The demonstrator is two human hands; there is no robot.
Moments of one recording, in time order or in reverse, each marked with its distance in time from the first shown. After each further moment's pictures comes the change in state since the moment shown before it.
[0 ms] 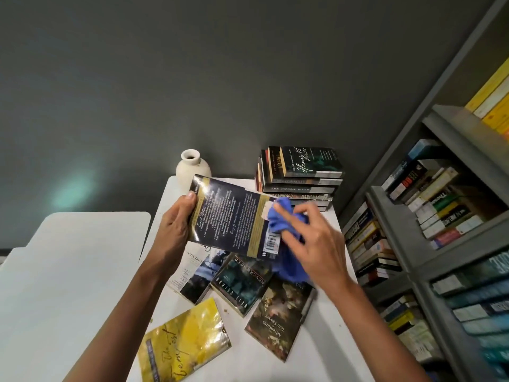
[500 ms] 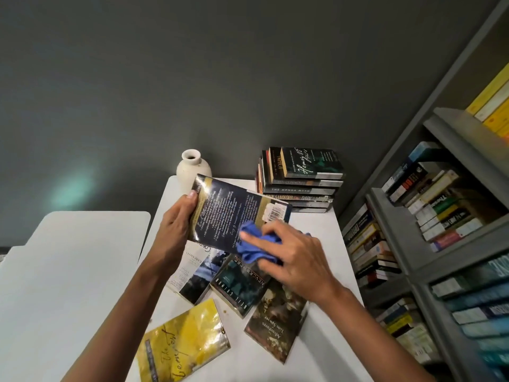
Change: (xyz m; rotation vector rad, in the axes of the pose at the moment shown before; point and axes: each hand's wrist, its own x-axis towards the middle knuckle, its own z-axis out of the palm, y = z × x) left_hand 0.005 -0.004 -0.002 0.006 -0.016 -0.005; right_hand -0.002 -0.016 0.011 0.109 -0.172 -0.287
